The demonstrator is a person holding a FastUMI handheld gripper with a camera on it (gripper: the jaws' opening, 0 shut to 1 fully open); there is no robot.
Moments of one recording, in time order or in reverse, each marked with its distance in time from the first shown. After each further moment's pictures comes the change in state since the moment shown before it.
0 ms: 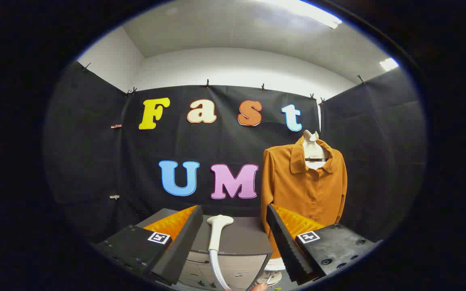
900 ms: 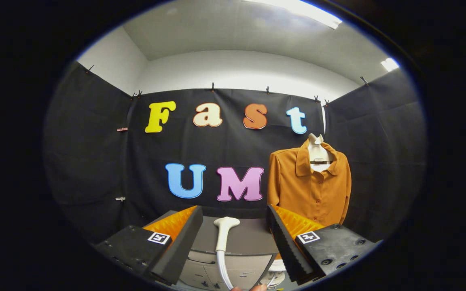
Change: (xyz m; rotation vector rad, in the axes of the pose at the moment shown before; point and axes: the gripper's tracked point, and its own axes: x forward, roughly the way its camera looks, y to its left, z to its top) arm -0.009 0.013 0.005 0.006 0.003 0.032
